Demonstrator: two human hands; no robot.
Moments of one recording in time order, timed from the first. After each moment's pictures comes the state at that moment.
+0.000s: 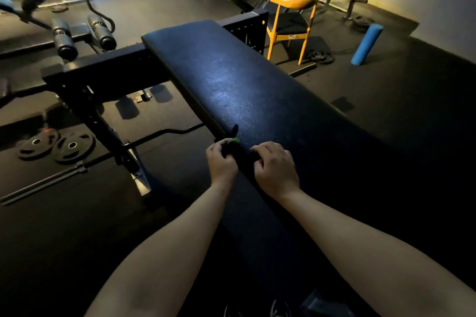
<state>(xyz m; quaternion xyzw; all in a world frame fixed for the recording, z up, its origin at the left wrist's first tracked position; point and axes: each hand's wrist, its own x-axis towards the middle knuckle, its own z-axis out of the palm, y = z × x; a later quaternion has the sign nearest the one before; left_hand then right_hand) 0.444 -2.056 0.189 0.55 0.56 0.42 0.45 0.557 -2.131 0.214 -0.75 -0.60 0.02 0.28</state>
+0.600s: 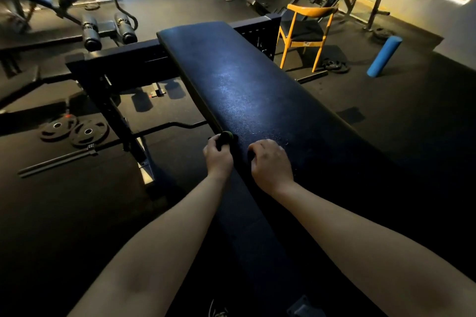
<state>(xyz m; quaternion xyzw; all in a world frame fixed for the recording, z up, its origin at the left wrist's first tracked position) 0.463 -2.097 0.202 0.45 0.61 0.45 0.46 0.580 -2.160 0.215 -0.73 -0.65 0.04 0.21</state>
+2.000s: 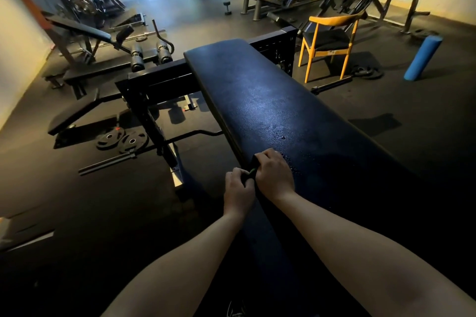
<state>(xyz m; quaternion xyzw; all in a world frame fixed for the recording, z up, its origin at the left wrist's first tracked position) 0.484 -2.241 0.201 0.59 0.63 0.34 0.36 0.593 -2.229 0.219 -0.71 -0.63 0.11 0.30</state>
